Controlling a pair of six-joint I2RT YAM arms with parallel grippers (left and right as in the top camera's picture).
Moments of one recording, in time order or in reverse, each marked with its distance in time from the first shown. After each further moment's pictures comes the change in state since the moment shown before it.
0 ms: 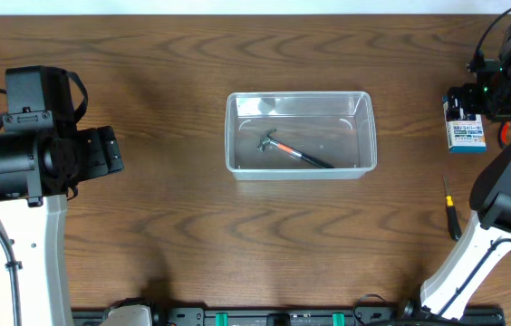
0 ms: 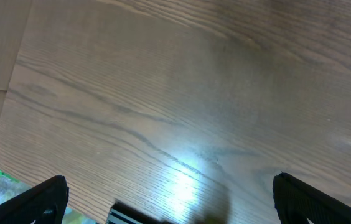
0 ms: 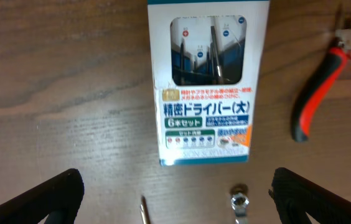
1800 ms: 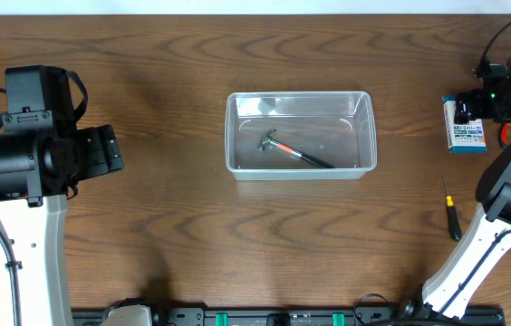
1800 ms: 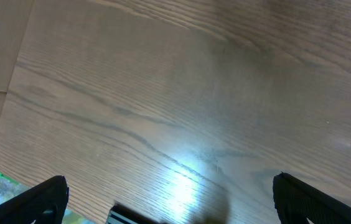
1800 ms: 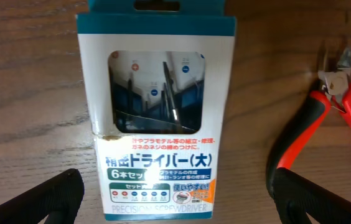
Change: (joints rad) left arm 0.000 0.000 0.000 0.008 0.000 0.000; right arm -0.057 0.085 0.008 0.119 -0.006 -0.124
